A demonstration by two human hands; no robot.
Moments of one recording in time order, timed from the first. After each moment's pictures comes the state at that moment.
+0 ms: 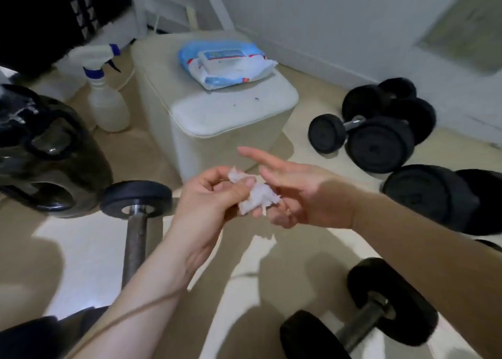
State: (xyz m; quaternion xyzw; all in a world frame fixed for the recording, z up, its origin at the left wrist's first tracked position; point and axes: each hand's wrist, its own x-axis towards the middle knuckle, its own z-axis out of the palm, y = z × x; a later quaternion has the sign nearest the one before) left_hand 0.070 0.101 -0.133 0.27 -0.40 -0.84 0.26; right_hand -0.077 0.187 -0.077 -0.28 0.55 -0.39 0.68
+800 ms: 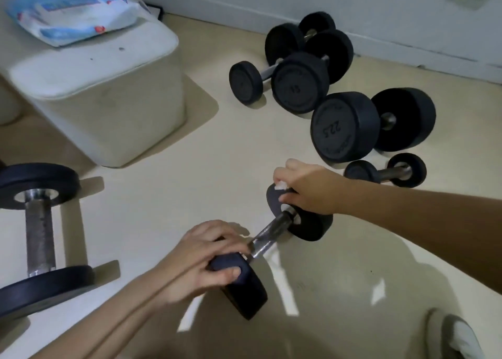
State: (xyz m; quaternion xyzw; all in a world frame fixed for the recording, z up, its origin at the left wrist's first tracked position) left_hand 0.070 0.239 -0.229 -0.06 -0.91 -0.42 -0.01; right_hand -0.161 0.390 -0.136 -0.53 0.82 0.08 0.18
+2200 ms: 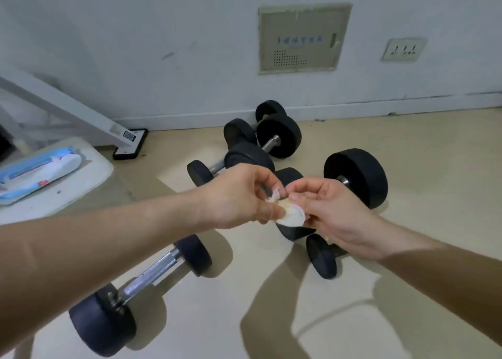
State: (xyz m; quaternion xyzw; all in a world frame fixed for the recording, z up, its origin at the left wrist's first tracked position) left_hand -0.202 0.349 0.014 0.07 -0.89 -0.44 -0.08; right_hand -0.283 0.514 -0.034 -0.20 0.67 -0.63 0.34
